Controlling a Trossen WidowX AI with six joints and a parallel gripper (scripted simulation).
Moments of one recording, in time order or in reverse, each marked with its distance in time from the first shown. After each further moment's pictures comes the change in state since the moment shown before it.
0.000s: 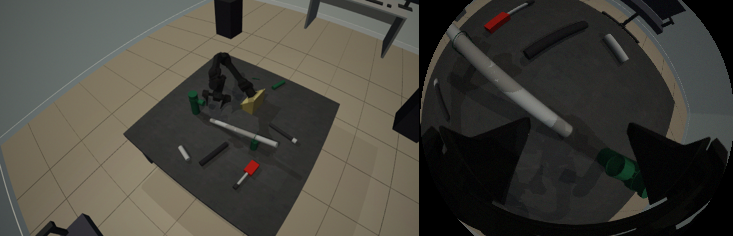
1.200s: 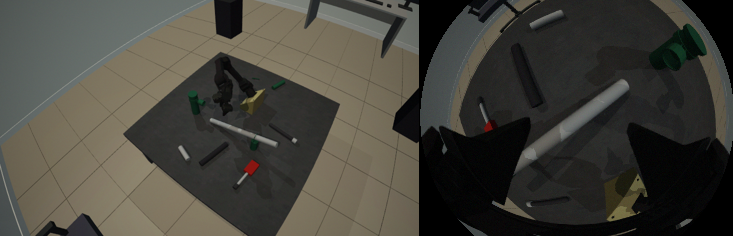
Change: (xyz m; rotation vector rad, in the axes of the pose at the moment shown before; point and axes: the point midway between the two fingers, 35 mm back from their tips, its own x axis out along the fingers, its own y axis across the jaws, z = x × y) arm -0.001 0.054 0.038 1.346 0.174 -0.074
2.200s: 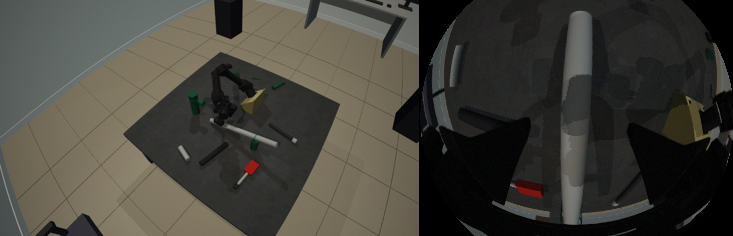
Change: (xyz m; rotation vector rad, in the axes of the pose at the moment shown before) arm 0.093 0.003 -0.037 0.853 0.183 -0.276
